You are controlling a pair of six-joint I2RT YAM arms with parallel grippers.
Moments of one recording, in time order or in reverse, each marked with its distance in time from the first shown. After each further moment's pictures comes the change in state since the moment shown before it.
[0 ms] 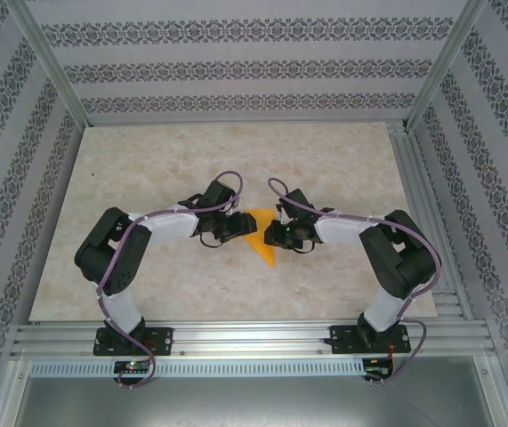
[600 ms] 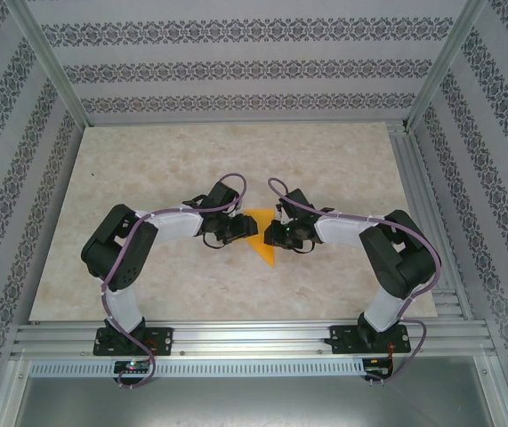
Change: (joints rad) left arm -0.013 0.045 0.020 -0.007 -0.001 -0.003; right arm 0.000 0.000 0.000 0.000 0.000 0.000
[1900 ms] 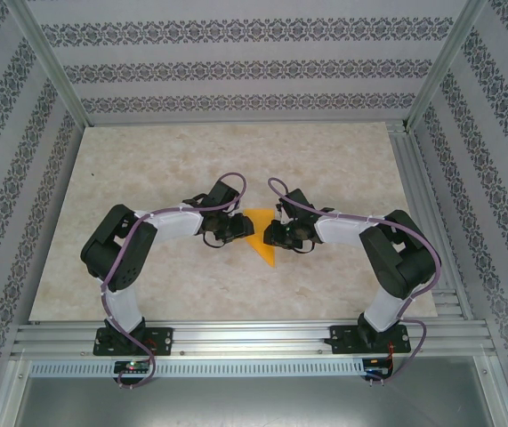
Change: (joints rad) left arm -0.001 -0.004 0.015 -0.042 -0.040 -0.004; right arm 0.000 0.000 0.000 0.003 0.000 0.001
